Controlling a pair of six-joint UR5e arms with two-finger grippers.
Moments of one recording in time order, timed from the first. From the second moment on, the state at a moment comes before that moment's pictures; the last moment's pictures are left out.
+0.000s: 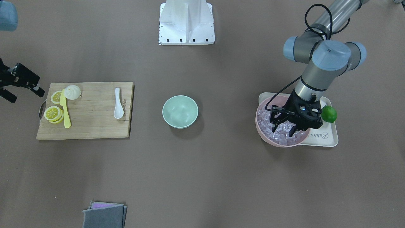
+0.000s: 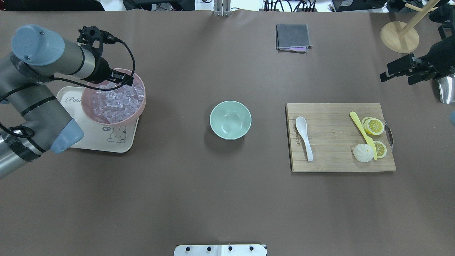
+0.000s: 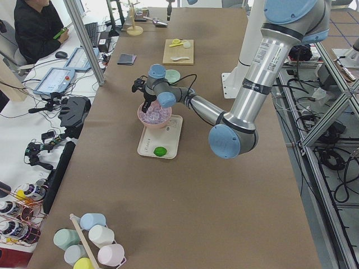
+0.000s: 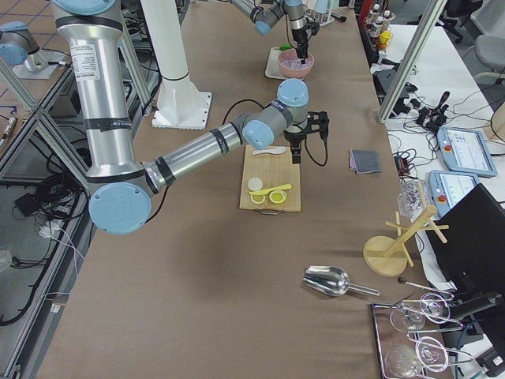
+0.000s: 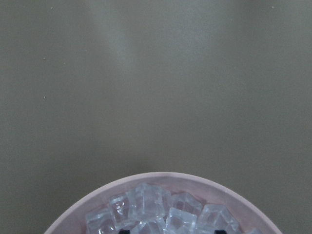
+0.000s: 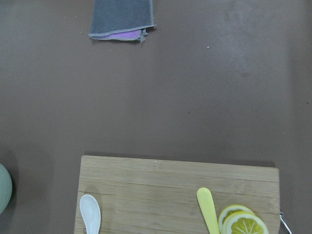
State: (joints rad) left arm -0.85 -1.98 -1.58 -2.06 -1.93 -0.75; right arm 1.15 -1.44 1.94 -1.31 2.35 0.77
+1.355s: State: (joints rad) left arm -0.82 -1.99 -1.59 -2.06 -1.94 -0.77; right arm 1.06 -1.42 1.95 -1.31 2.31 0.77
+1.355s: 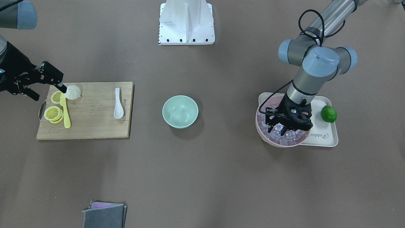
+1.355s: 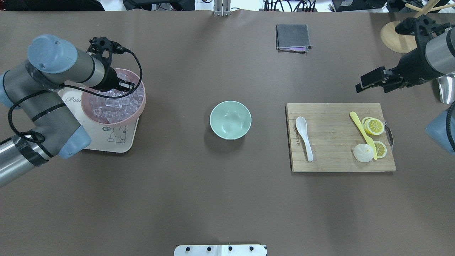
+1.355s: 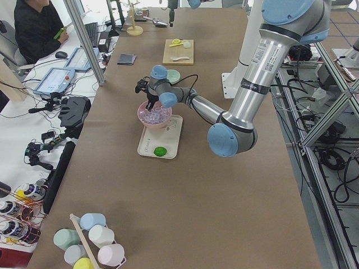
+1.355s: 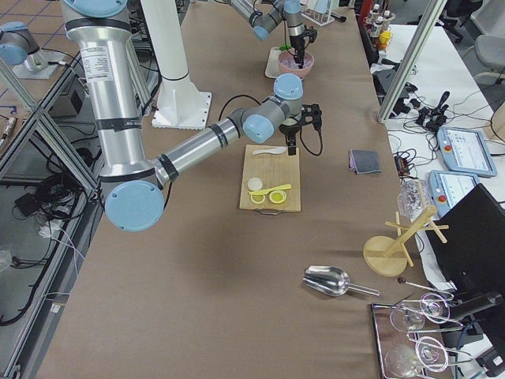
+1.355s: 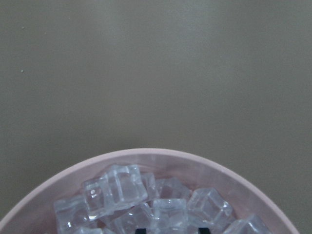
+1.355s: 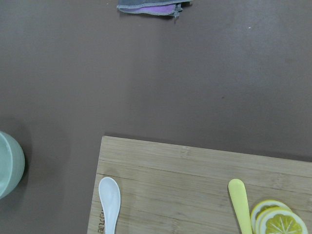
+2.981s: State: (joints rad) left arm -0.61 -2.27 -1.58 -2.10 -1.73 -1.15; right arm 0.67 -1.36 1.93 -1.32 1.97 1.08
